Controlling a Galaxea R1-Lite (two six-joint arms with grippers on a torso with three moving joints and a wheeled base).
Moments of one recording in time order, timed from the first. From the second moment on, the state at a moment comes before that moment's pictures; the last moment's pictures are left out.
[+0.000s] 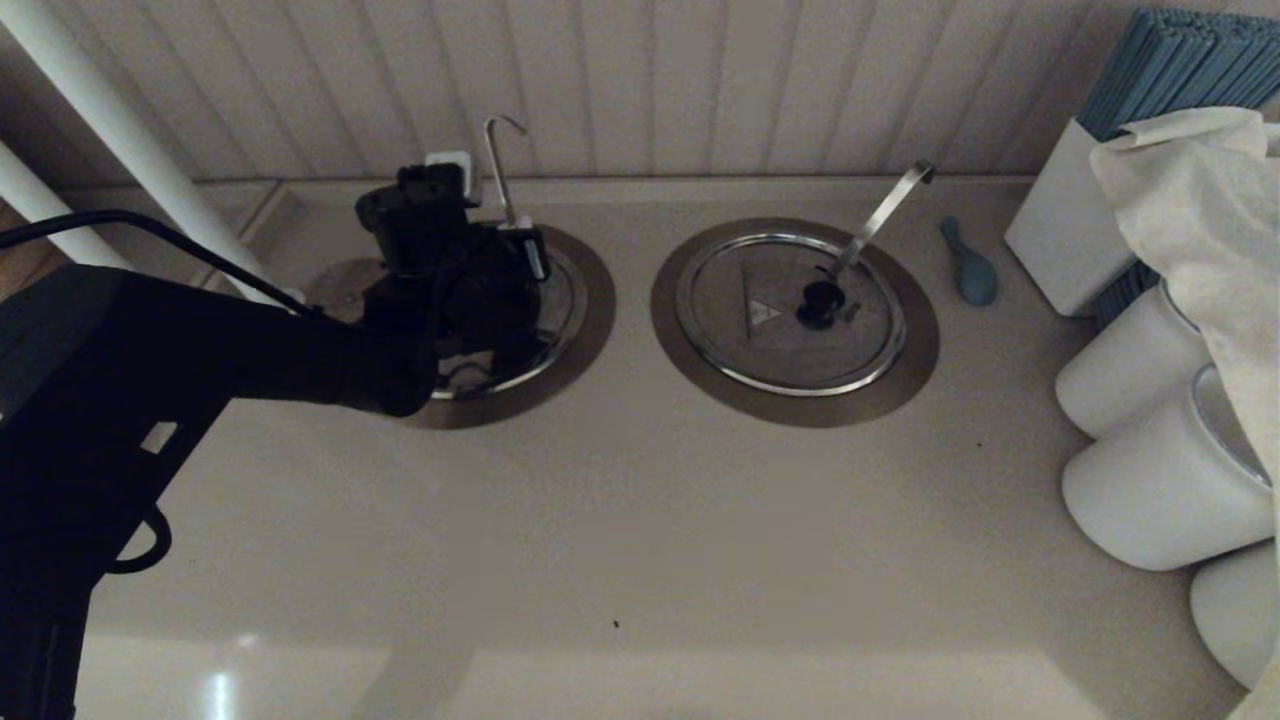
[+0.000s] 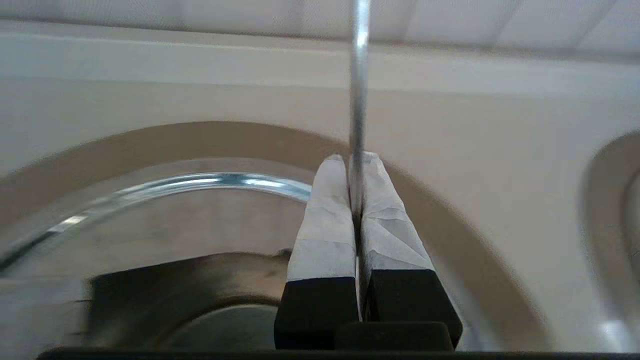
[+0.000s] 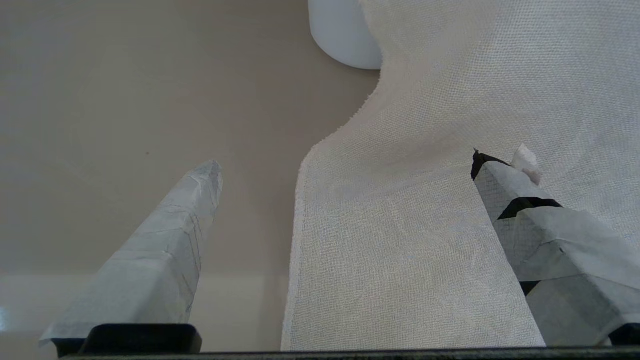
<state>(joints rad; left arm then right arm) -0.33 2.18 -1.56 -0.78 0.14 -0.04 0.00 0.00 0.00 0.00 0.00 0.00</state>
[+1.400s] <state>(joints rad) -0.18 1.93 -1.41 -0.50 -0.14 -0.08 0.00 0.00 0.00 0.00 0.00 0.00</state>
